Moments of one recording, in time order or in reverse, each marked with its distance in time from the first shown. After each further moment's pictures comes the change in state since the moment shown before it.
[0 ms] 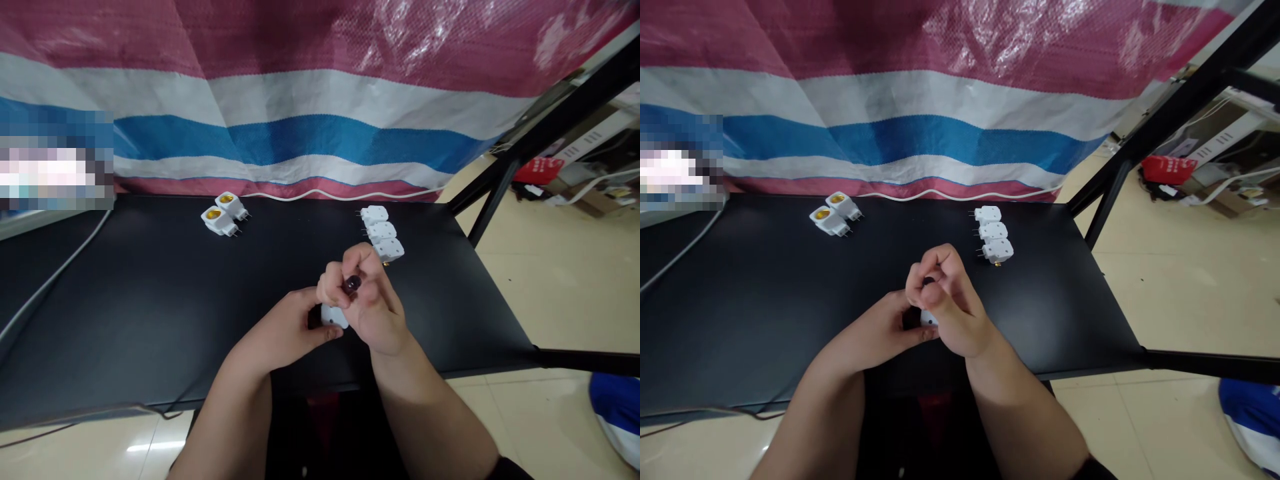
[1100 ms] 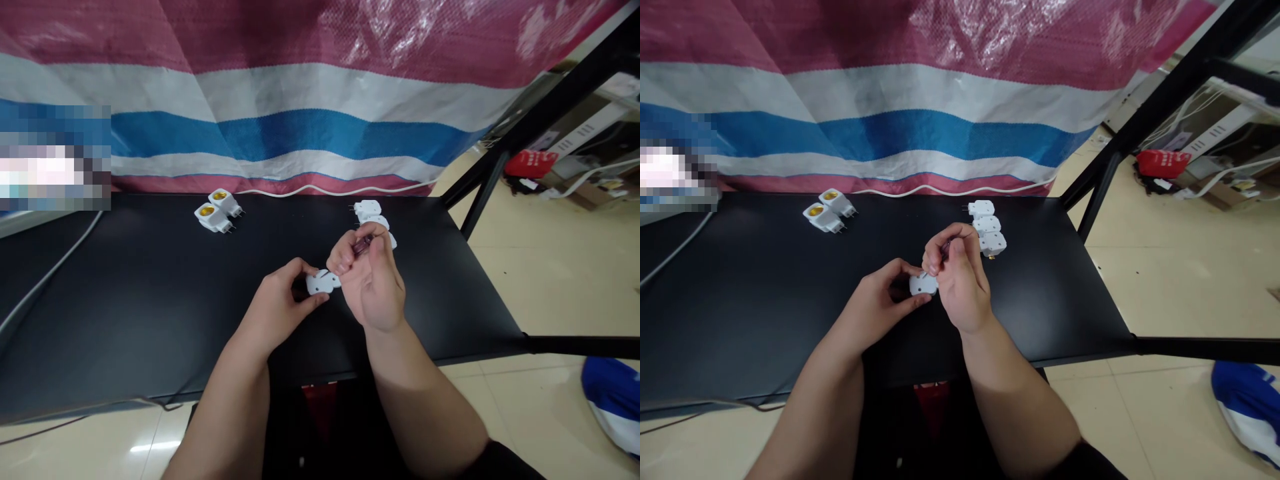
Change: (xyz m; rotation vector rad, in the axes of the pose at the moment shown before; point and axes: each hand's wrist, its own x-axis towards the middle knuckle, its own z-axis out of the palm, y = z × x) left_hand 0.007 -0.003 -0.001 0.127 0.339 -0.061; right_hand 0.013 -0.006 0.000 -0.052 0.359 -0.033
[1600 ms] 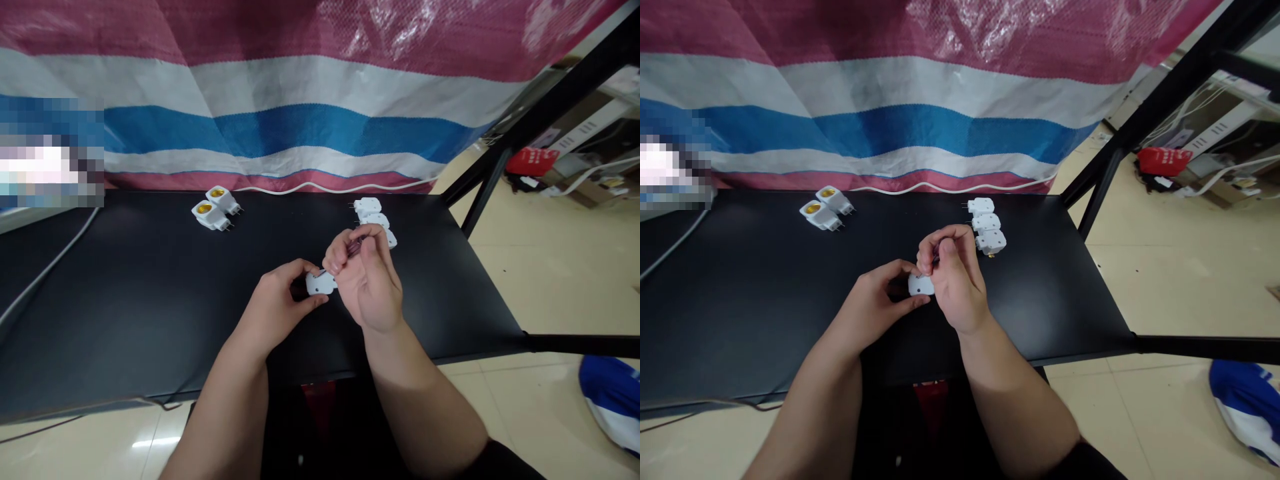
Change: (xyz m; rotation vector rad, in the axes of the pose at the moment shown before) left_hand 0.000 0.001 -0.002 0.055 0.001 0.028; right_hand 0.000 0.001 0.003 0.007 -0.018 0.002
